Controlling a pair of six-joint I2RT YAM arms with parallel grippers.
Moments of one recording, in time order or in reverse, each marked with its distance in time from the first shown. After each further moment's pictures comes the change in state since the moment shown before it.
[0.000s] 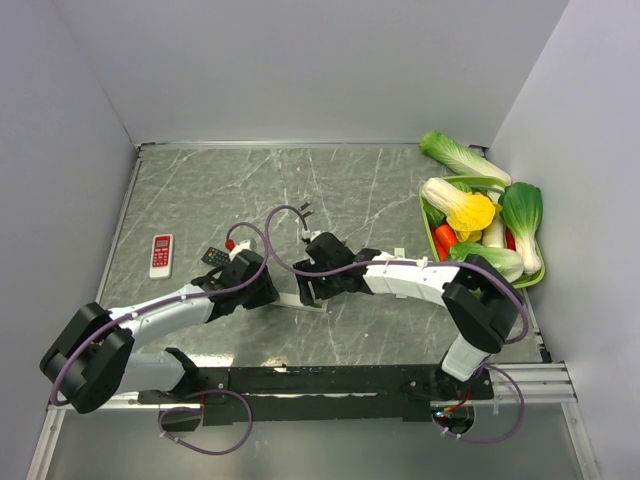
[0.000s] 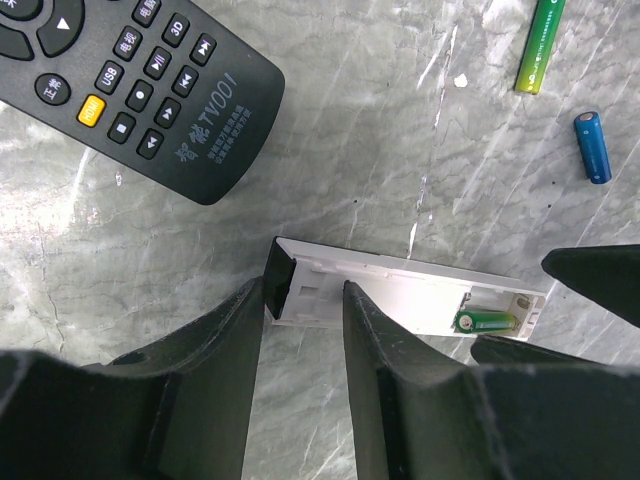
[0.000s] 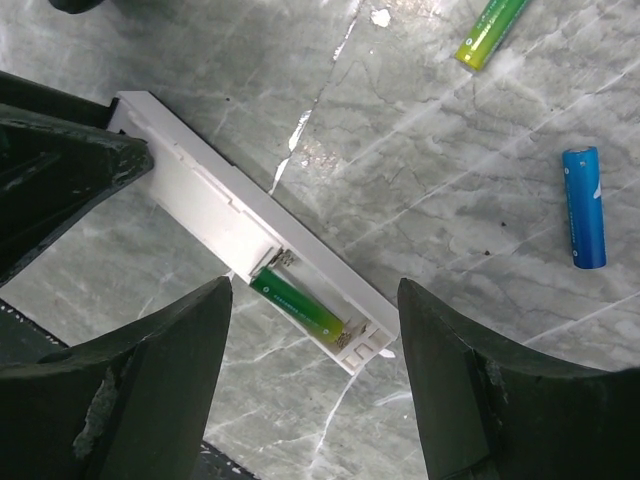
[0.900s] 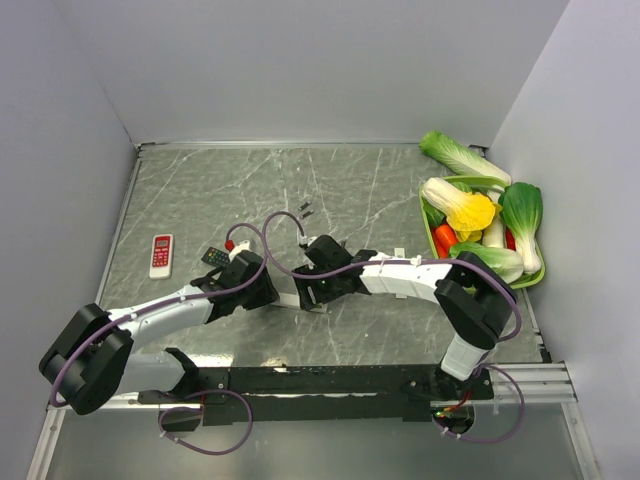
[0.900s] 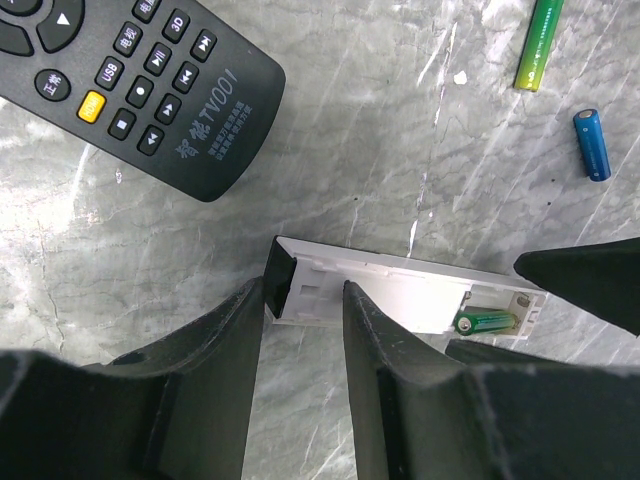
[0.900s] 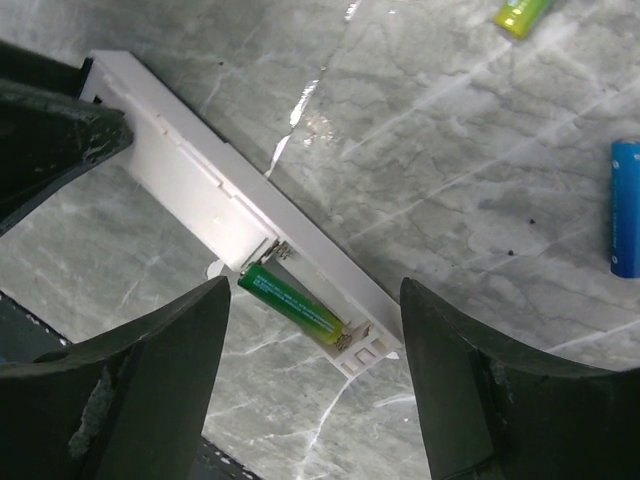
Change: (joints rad) left arm -0.001 -0.008 -0.009 0.006 0.001 0.000; right arm -0.002 0.039 -0.006 -0.003 -0.055 -0.024
